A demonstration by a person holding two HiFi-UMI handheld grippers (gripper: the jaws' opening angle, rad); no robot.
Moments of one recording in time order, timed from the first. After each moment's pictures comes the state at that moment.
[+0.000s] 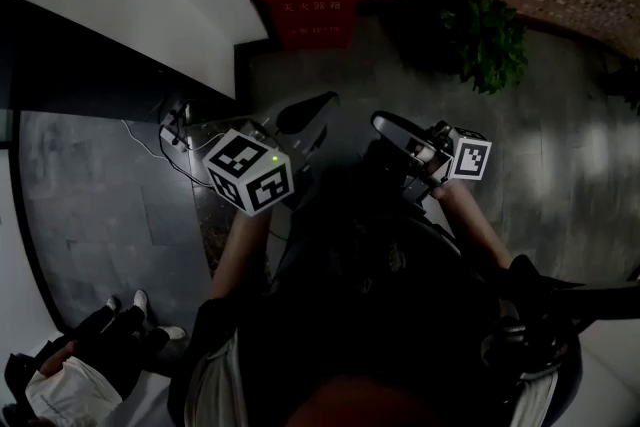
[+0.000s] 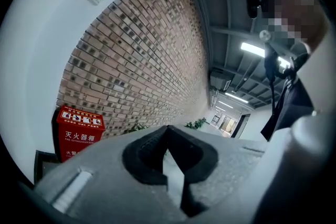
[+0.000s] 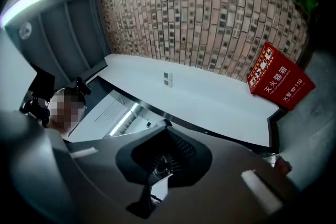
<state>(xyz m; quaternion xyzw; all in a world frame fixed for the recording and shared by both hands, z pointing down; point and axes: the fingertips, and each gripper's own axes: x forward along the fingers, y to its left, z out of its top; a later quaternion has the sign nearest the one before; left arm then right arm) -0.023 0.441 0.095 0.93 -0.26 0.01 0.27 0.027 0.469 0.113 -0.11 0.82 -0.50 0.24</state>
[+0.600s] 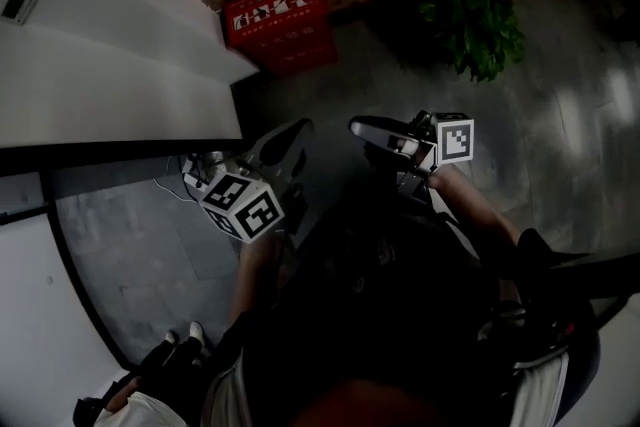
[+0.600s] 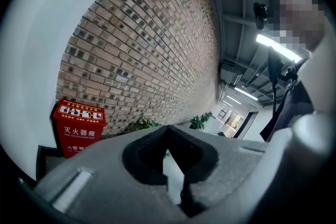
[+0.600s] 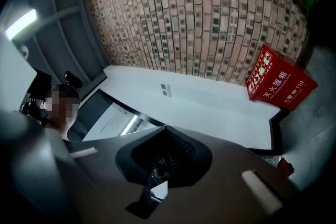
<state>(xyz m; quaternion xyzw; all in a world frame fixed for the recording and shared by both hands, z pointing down) 0.038 0.383 0.116 0.91 -0.29 0.06 0.30 0.092 0.401 0.123 -0.08 0.81 -0.52 0.26</state>
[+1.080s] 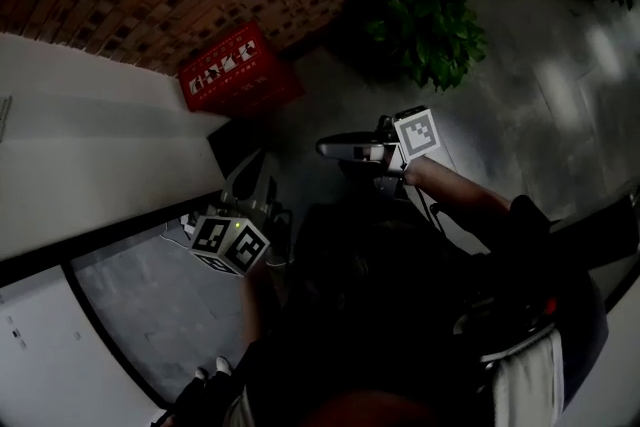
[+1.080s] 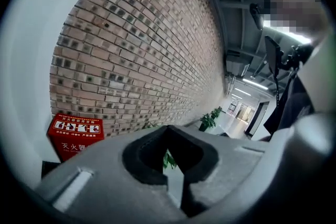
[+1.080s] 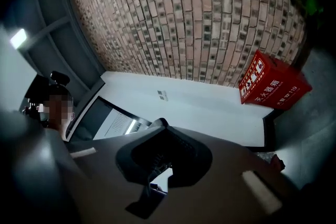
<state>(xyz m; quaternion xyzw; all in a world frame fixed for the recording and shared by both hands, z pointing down) 0.136 0.314 0.107 0.90 -0.33 0.09 0.26 0.194 0.339 0.137 -0.05 0.79 -0.56 0.24</state>
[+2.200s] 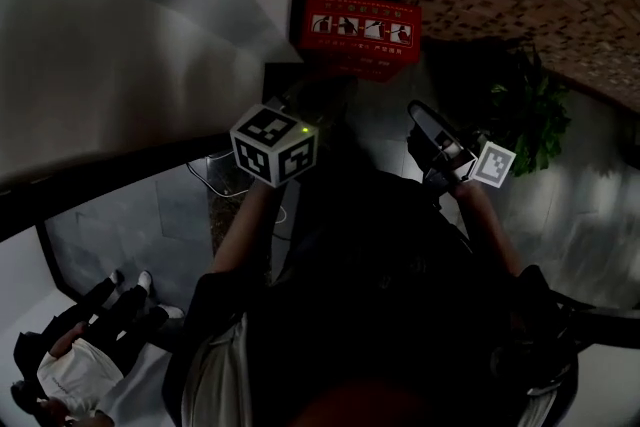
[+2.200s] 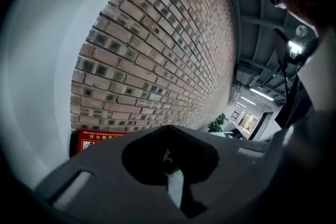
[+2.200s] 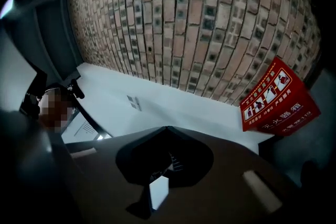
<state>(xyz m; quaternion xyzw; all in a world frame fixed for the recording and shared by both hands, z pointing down) -0.068 0.093 0.148 0.89 -0.34 0.07 0.30 0.020 0.120 0.158 -0.16 0.80 -0.54 0.21</state>
